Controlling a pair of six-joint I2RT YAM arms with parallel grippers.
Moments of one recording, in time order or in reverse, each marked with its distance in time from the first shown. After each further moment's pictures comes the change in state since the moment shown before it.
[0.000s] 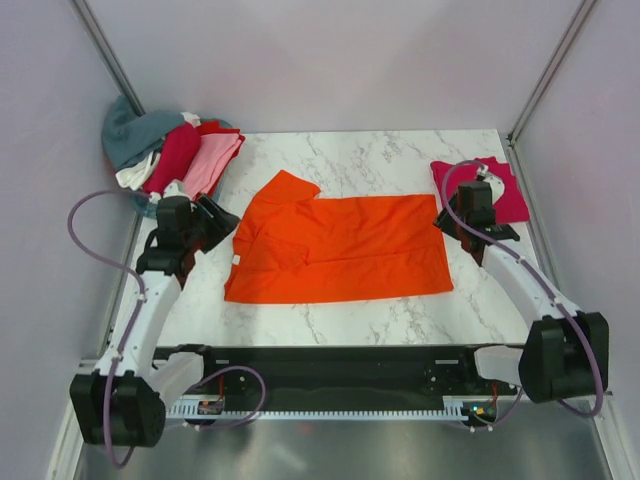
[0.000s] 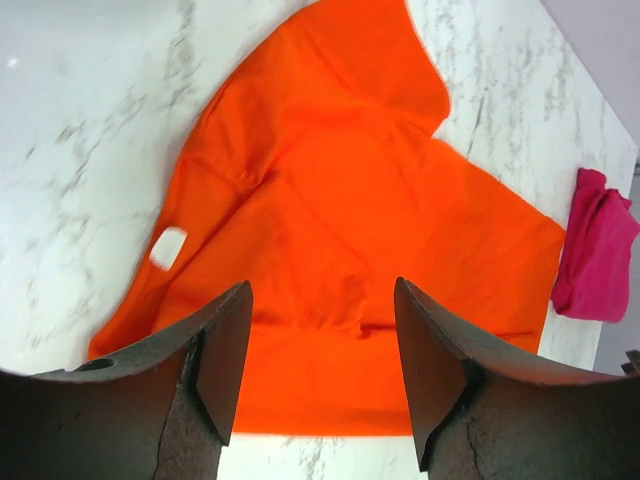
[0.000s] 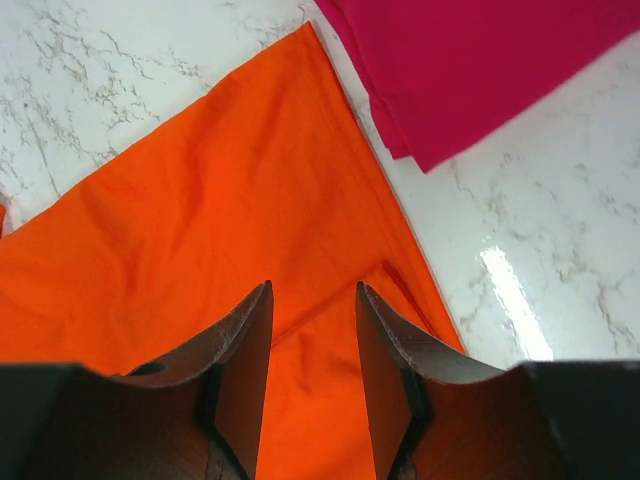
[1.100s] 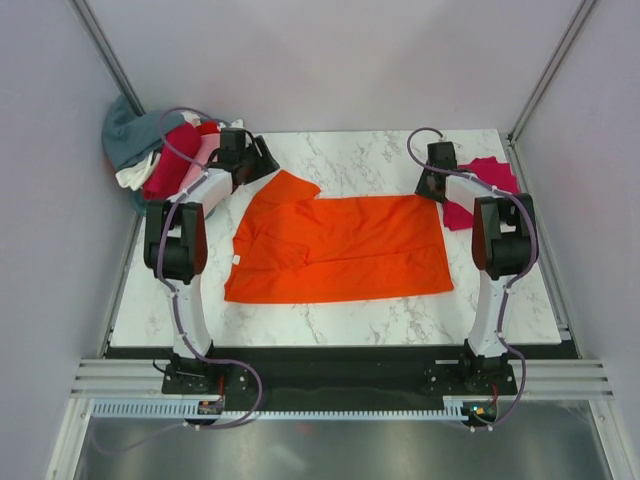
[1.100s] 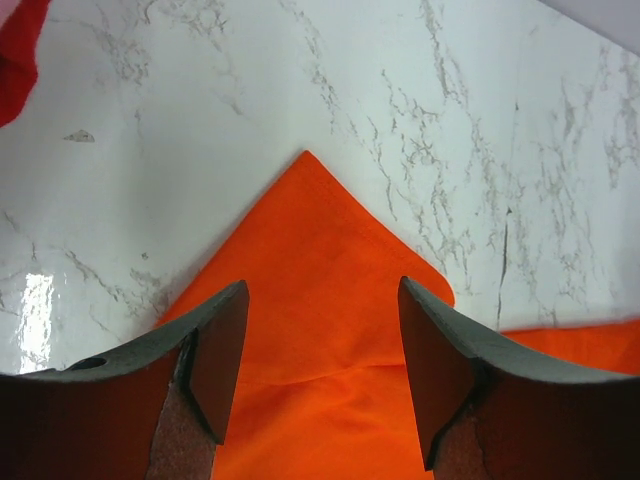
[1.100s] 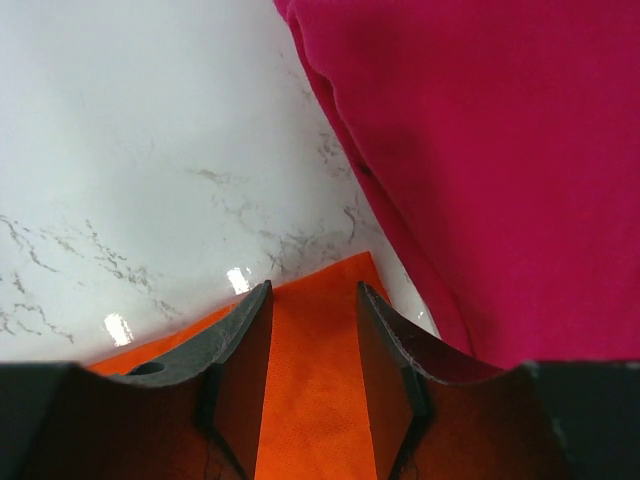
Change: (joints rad) left arm -0.108 1.132 0.797 0.306 0.058 0.223; right arm -0.027 0.906 0.655 0.071 0.009 -0.196
